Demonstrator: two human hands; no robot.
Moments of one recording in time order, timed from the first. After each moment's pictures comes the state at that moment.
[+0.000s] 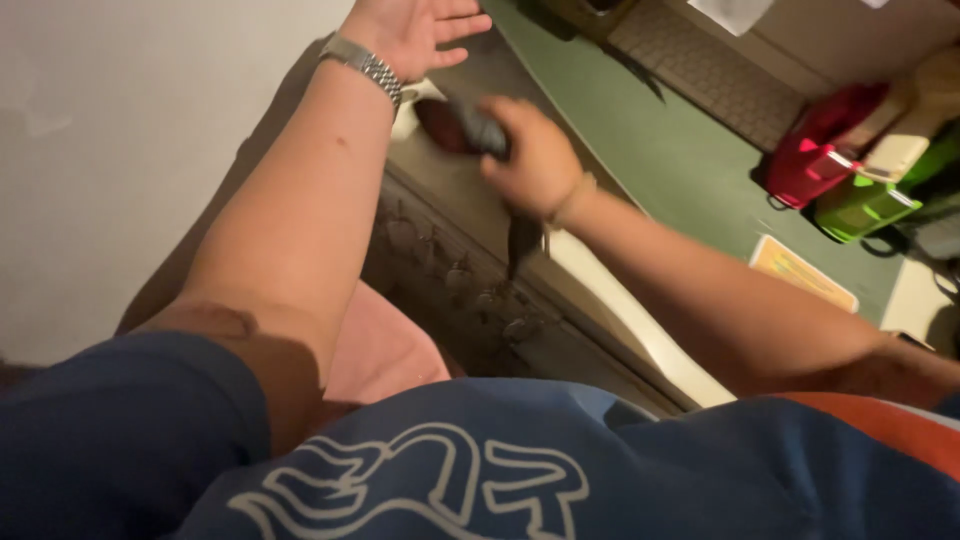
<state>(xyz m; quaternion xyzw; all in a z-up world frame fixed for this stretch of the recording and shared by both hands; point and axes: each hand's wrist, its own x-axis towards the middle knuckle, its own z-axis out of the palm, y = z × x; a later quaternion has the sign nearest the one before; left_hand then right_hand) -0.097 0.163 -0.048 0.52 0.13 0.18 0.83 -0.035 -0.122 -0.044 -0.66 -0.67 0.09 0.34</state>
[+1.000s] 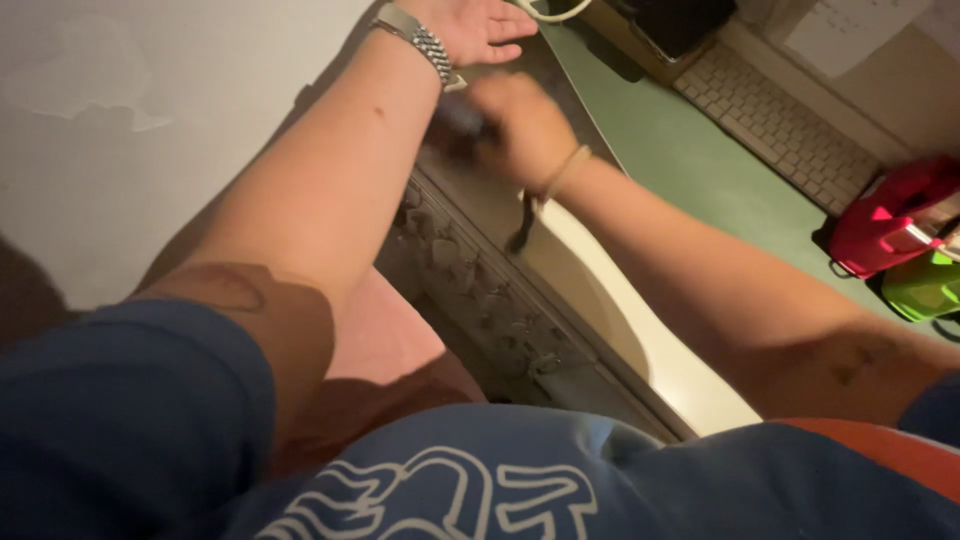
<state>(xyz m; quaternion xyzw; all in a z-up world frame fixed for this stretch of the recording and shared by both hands) -0.054 0.289 -0.096 0.40 0.05 0.06 0.91 -0.045 -0.025 -0.024 -0.54 -0.80 0.06 0.26</state>
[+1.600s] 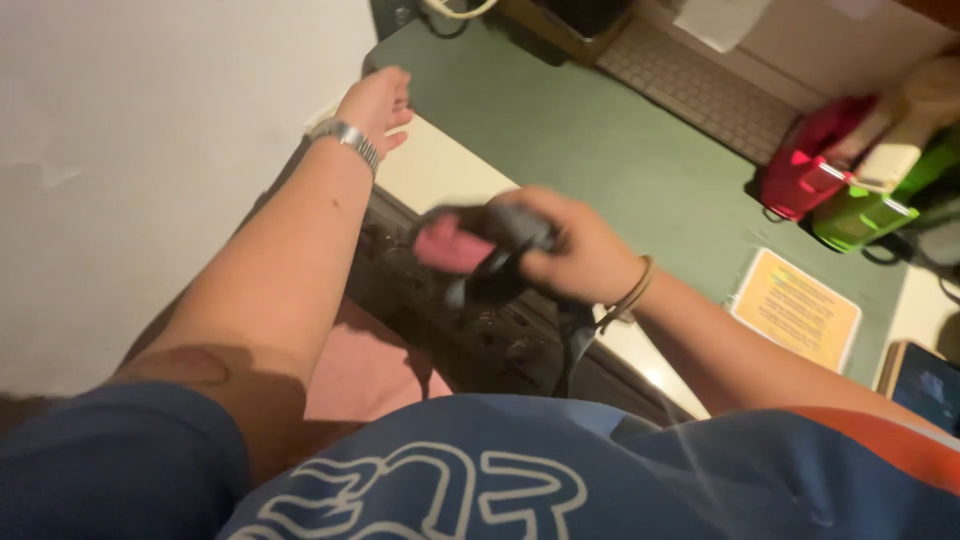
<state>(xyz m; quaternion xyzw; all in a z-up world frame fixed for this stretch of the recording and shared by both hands) -0.132 0.138 -0.079 0.51 0.42 0.22 0.72 -0.045 -0.211 0.009 -0.53 -0.71 0.28 0.38</state>
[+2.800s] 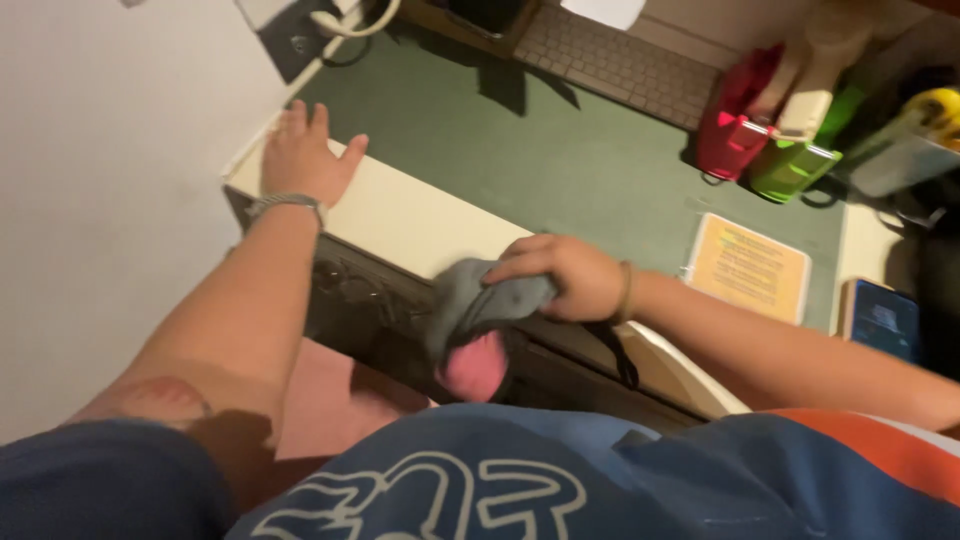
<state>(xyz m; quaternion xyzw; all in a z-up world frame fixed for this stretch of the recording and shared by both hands) -0.140 0.092 -0.078 0.92 0.39 0.06 0.05 0.023 -0.254 -0.025 -0.71 -0.67 0.04 0.21</state>
